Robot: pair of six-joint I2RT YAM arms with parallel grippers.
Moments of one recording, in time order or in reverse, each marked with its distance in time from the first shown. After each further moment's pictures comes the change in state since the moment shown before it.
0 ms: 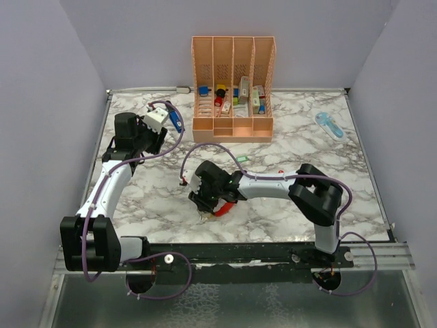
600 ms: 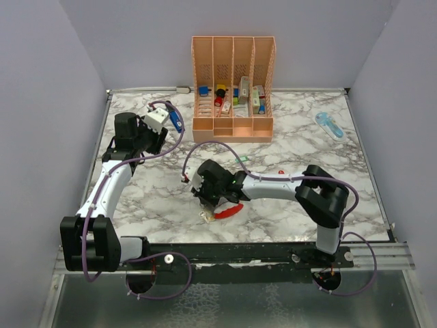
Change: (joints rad) left arm 0.000 0.000 0.000 -0.001 0.010 0.000; right arm 0.000 -0.030 -0.017 0.019 0.070 0.005
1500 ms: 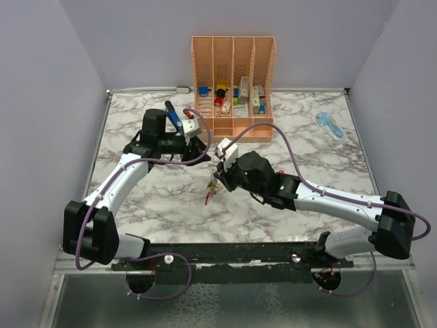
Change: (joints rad) left arm -0.236 0.075 0.092 -0.017 0.630 -0.029; right arm 0.000 -0.563 -0.229 0.137 0.330 0.159
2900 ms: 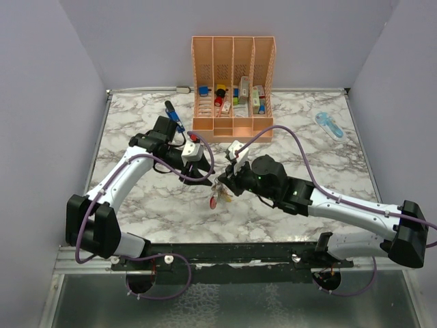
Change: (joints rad) left arm -0.079 0.062 0.112 -0.671 0.331 0.745; right arm 0.004 -0.142 -0.067 -0.007 -0.059 0.043
